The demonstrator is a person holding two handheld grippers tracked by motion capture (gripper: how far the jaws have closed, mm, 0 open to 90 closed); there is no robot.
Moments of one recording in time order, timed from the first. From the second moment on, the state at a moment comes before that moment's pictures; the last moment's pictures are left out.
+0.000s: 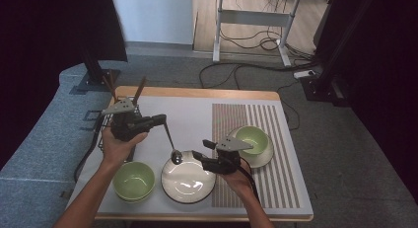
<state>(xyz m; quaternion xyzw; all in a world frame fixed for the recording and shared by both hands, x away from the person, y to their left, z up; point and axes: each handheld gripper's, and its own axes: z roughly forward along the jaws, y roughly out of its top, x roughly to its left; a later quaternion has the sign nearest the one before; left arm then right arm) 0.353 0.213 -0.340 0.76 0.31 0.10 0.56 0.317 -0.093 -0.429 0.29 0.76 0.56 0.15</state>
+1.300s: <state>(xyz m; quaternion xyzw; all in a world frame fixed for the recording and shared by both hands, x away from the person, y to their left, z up) 0.348 0.171 -0.345 0.77 0.28 0.07 0.57 0.319 -0.077 -0.431 0.28 0.76 0.56 0.14</state>
